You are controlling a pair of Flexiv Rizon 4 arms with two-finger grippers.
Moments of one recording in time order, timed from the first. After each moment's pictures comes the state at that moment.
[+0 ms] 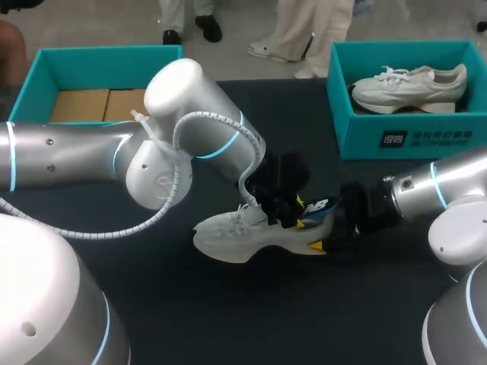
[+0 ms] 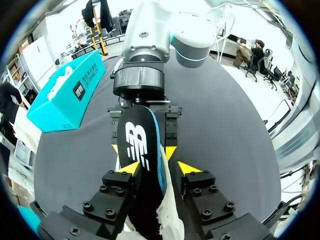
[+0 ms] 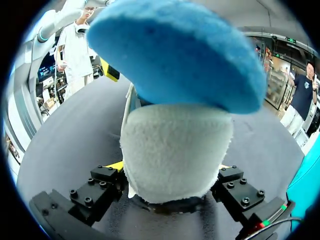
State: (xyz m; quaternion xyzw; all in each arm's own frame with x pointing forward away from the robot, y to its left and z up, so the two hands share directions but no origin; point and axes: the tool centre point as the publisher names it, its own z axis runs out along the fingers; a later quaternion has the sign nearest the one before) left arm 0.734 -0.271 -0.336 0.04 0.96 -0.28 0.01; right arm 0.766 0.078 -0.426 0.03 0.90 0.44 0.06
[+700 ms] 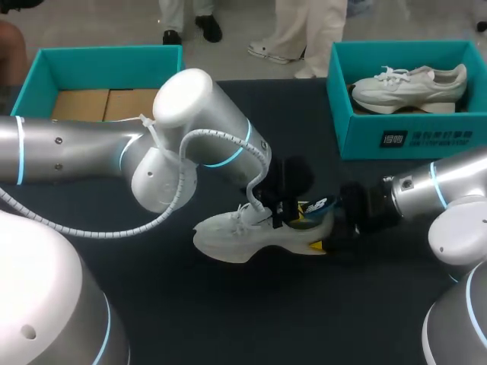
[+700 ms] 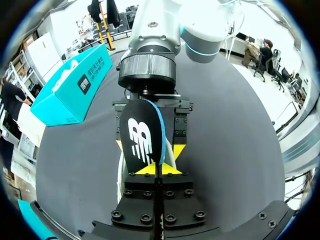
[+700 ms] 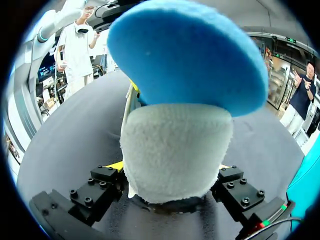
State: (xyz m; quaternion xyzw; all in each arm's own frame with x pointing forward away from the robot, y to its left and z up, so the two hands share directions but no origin) left arm 0.741 -0.273 -0.347 0.02 0.96 -0.27 0.04; right arm 0.766 0.078 -0.426 0.03 0.90 0.44 0.06
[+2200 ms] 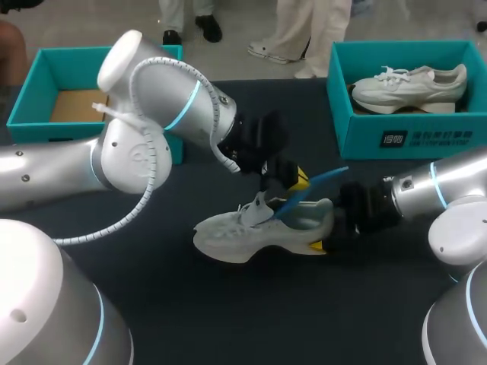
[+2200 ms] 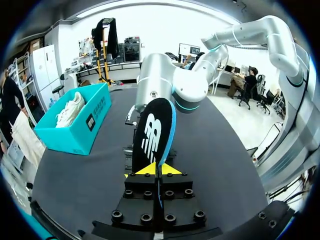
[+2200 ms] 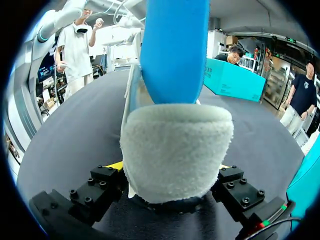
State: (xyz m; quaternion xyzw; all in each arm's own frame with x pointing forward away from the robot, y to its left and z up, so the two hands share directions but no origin) left arm 0.740 -0.279 -0.248 0.03 0.91 -0.41 -0.03; right arm 0.766 0.078 -0.426 0.03 0.90 0.44 0.06
